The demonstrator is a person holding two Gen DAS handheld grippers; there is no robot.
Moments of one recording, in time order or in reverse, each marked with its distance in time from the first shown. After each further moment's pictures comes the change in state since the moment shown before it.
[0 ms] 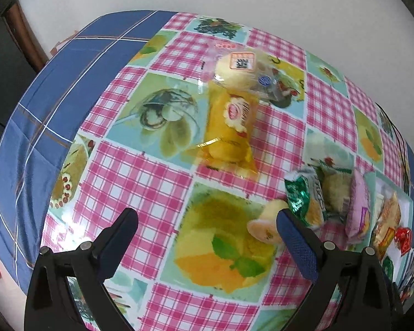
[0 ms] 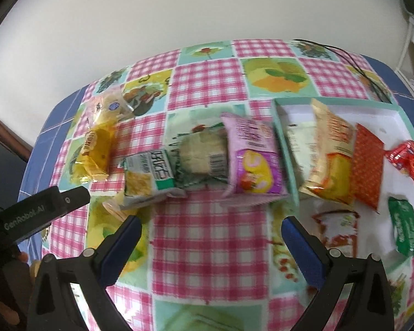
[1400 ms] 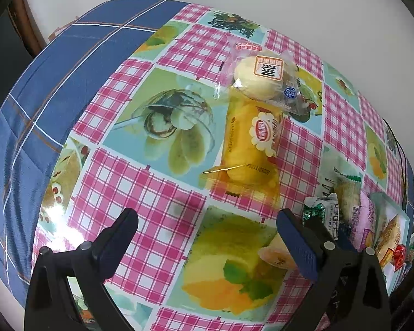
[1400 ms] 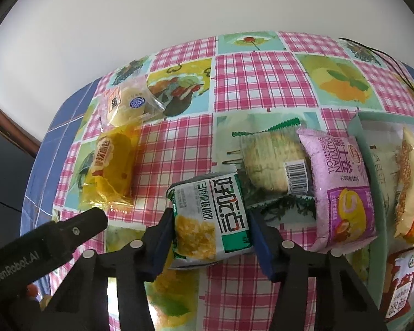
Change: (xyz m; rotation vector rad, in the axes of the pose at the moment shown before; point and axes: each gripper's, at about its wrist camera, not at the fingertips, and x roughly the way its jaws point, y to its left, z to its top) left arm 0.024 0.024 0.024 -0.041 0.032 -0.046; right arm 0.063 0.051 0.027 -0.019 0.025 0.091
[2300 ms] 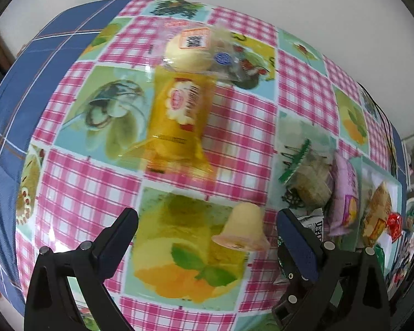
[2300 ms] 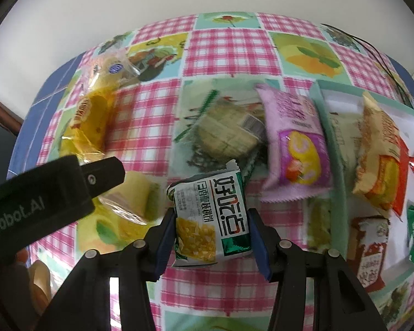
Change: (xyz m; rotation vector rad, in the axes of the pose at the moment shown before) left arm 0.011 -0.055 -0.020 0.150 0.061 -0.070; right arm -0.018 -0.020 -0.027 -0.027 0.117 -0.125
